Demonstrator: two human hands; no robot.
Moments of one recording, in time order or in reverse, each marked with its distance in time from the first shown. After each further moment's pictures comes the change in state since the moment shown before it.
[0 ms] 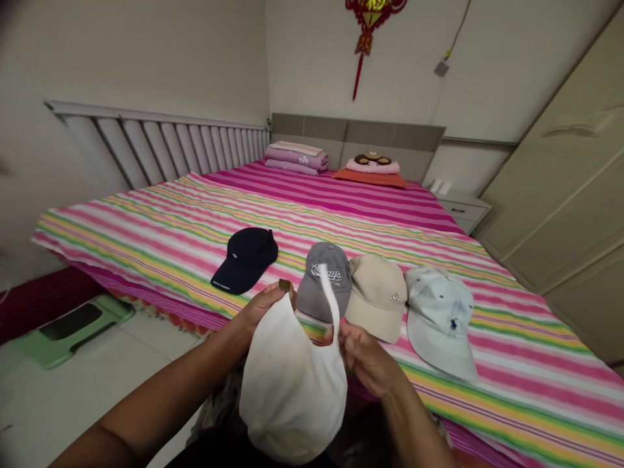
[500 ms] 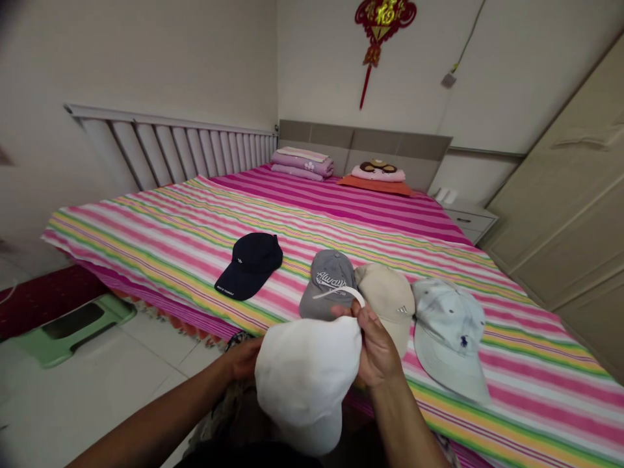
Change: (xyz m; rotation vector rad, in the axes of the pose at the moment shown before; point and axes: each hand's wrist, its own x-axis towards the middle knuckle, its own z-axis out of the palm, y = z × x) left_hand -0.038 -0.059 -0.115 -0.096 -0.116 -0.387; right_hand 0.021 -0.021 0.018 0.370 -0.080 -0.179
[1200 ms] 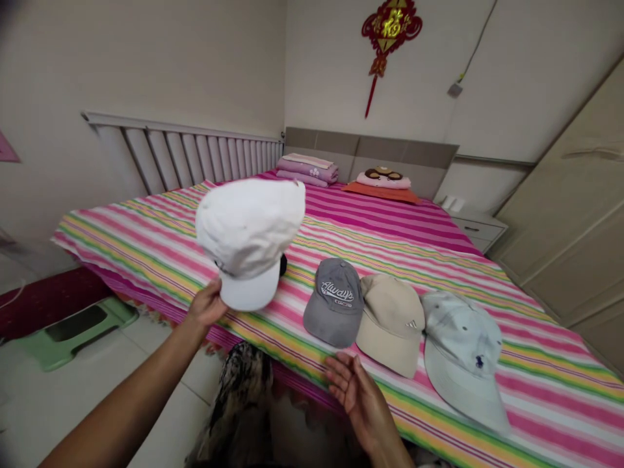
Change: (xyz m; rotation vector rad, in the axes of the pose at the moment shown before) left_hand -0.034 0.128 -0.012 -0.153 0.384 0.813; right_hand -0.006 0.064 -0.075 -0.039 0.212 0.230
